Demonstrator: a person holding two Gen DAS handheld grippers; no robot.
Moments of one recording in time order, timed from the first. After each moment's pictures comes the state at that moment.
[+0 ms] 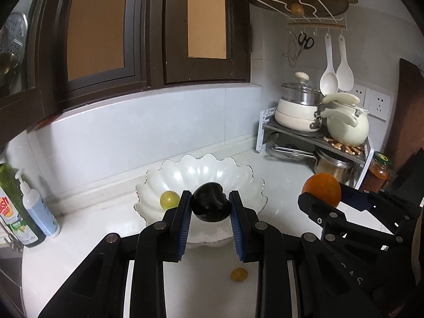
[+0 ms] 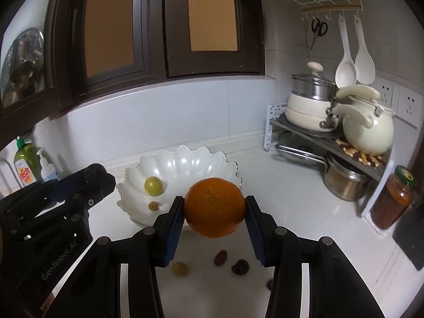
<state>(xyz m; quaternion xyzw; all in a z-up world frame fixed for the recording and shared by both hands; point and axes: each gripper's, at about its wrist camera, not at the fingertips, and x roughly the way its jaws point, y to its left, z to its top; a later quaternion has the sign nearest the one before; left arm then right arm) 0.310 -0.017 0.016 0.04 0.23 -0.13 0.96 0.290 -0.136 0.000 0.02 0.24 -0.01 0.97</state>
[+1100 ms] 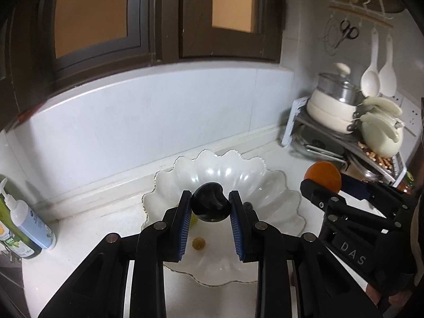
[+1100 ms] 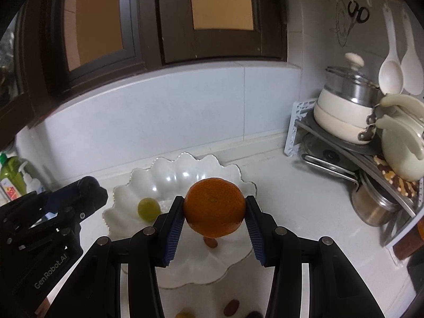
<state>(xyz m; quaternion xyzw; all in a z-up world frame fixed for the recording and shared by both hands) 0.429 0.000 0.011 0.02 0.32 -0.10 0.94 0.421 -0.135 0.006 0.02 0.30 0.01 0.95</state>
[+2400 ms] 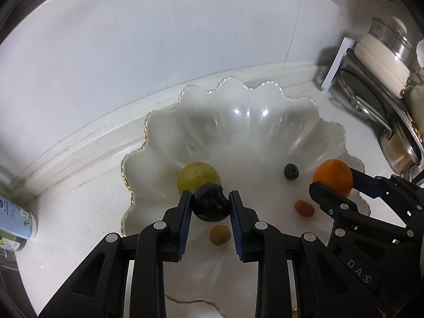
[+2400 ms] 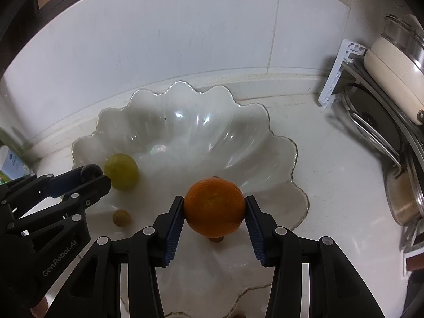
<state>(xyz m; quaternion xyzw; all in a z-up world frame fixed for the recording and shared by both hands) 0.525 0.001 -0.082 0.04 0.49 -0.08 0.87 0.517 -0.121 -0.070 -0.01 0.47 0.03 0.88</state>
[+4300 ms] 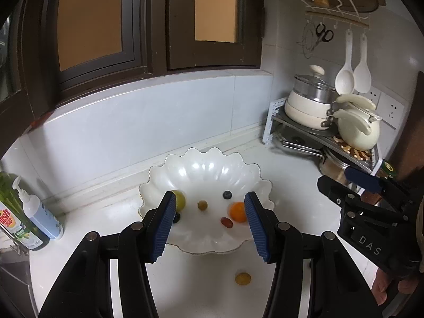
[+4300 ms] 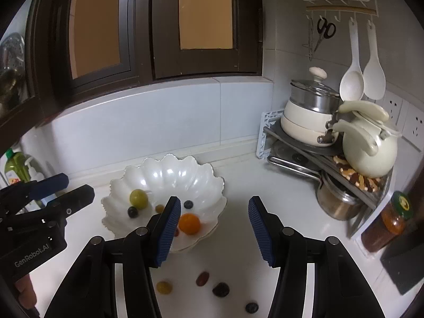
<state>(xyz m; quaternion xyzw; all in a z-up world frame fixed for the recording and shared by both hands) 0.355 -0.013 0.048 0.03 0.31 -0.12 0.94 0.340 -0.166 0.043 0.01 0.28 -0.02 0.96</state>
